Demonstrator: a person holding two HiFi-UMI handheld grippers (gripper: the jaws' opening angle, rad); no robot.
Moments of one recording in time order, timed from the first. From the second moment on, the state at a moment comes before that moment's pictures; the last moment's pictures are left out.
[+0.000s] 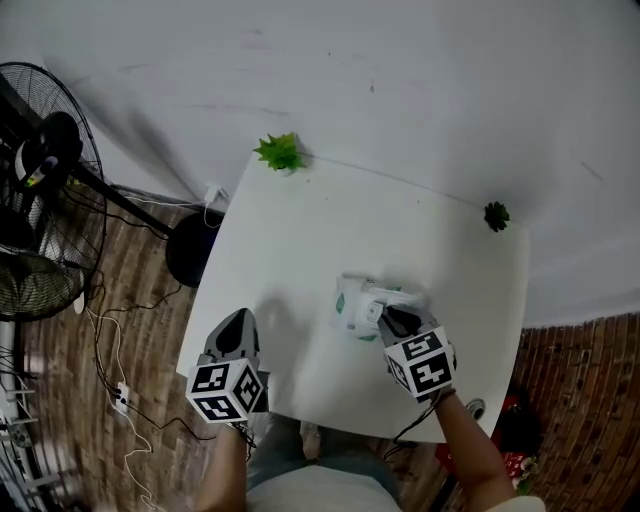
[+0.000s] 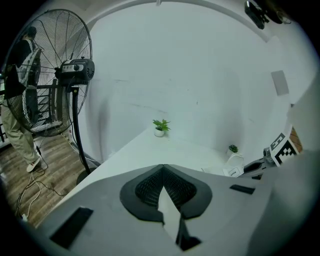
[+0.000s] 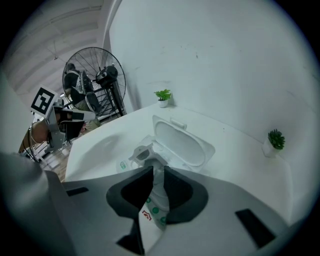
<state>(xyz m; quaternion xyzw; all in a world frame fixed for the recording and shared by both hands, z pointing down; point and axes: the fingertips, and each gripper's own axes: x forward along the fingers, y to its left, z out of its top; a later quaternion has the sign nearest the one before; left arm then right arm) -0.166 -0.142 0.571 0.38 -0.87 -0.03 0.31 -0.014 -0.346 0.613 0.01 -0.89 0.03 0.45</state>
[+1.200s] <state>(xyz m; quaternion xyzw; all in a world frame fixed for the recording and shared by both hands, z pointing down) -0.168 -0.142 0.559 0.38 -0.87 -0.03 0.30 -0.012 -0.346 0.613 0.03 -0.89 0.04 0.45</state>
